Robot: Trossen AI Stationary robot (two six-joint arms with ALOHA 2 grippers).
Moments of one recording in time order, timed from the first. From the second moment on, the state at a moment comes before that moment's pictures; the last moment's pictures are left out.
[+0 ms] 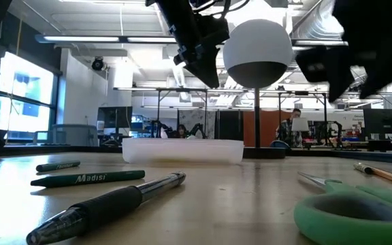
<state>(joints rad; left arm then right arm) 0.10 1.86 1.62 -0.68 -0.33 -0.14 0.31 1.14 0.58 -0.29 -0.09 -0.22</state>
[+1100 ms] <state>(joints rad) 0.10 1.86 1.62 -0.68 -0.33 -0.13 0.15 1.24 0.32 -0.06 -0.12 -0.39</state>
